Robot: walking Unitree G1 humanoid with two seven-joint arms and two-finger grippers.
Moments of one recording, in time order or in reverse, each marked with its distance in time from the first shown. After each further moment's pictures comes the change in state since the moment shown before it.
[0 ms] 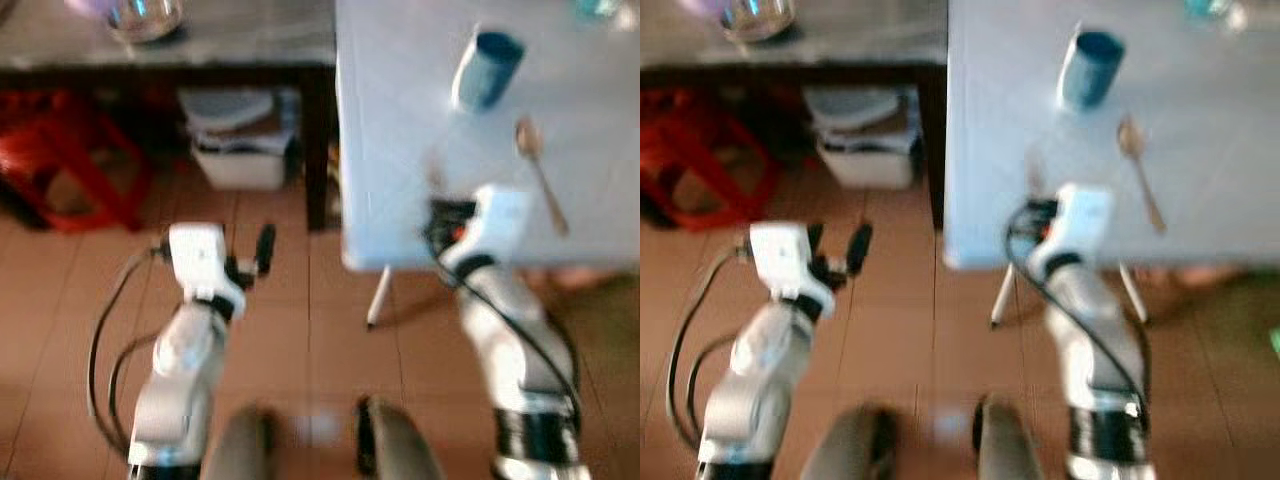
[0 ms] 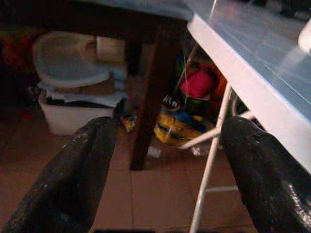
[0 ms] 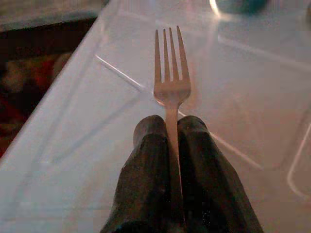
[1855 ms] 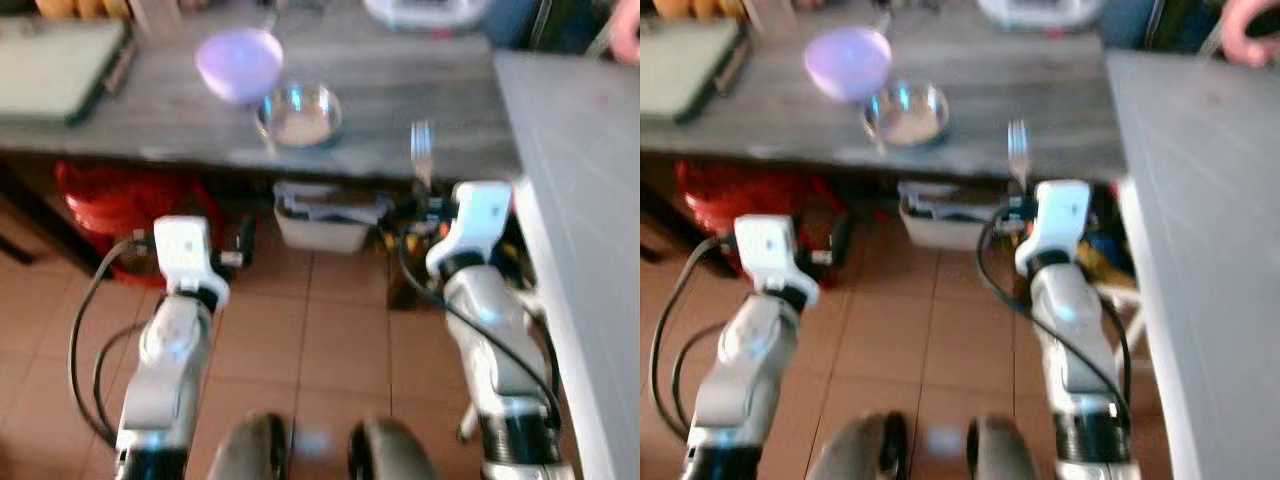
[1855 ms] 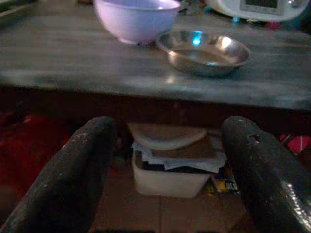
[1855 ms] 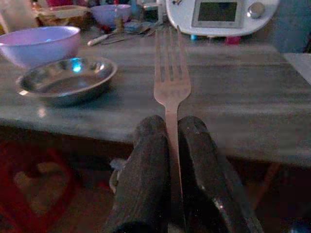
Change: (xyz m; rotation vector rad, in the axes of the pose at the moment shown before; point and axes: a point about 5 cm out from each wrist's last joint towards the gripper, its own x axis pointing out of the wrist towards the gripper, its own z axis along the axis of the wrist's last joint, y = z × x) left arm 0.005 0.011 -0.002 0.076 -0.025 0.036; right arm 0.001 0.019 0.004 -0.115 -0.116 0.075
